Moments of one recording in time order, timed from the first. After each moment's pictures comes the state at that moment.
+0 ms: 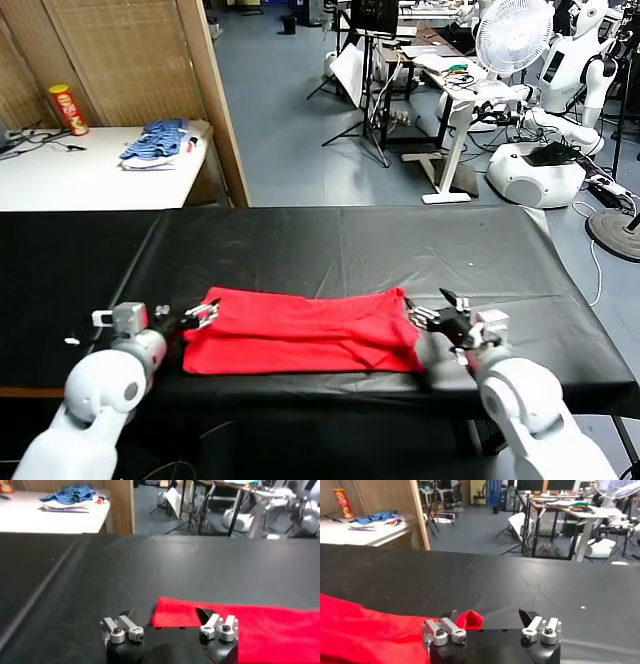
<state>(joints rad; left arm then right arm) 1.18 -1.07 -0.53 -1.94 -0.76 0.73 -0.21 -1.10 1.13 0.34 1.88 0.45 -0.59 0.06</state>
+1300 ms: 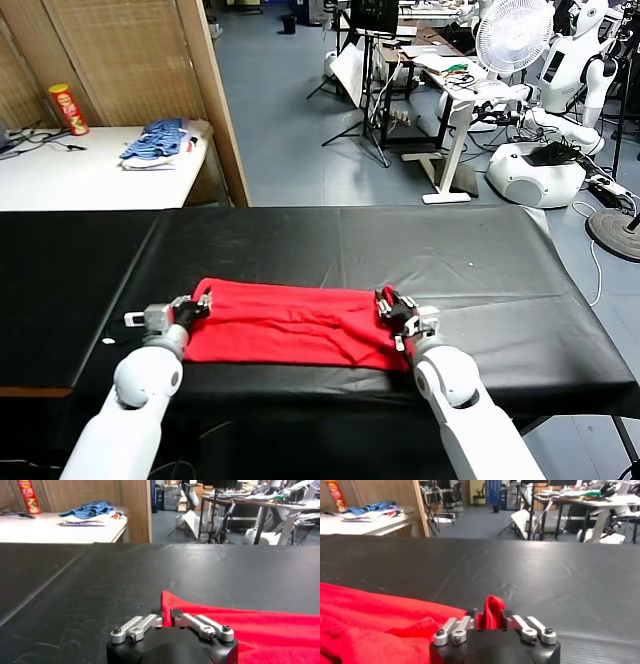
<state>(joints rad) 1.11 -1.17 -0.49 -1.71 -0.47 0.46 -0.16 -1.07 1.24 0.29 1.75 0.35 -0.45 0.06</state>
